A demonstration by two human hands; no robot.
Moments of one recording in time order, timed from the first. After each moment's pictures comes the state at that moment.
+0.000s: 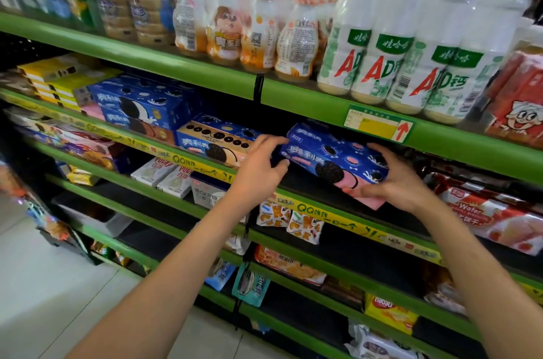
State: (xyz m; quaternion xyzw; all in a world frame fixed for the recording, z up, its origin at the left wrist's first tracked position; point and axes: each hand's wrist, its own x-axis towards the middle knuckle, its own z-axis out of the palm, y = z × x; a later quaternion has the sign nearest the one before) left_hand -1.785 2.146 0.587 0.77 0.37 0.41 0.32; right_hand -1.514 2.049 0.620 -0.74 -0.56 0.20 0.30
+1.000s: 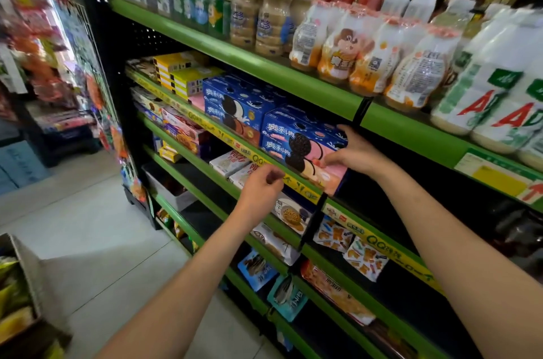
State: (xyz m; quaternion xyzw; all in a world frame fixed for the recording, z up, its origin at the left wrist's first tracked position) left_hand -1.905 2.146 0.553 0.59 0.52 0.47 0.40; right_hand -1.693 2.210 0.648 -0.67 -0.64 0.31 0.24
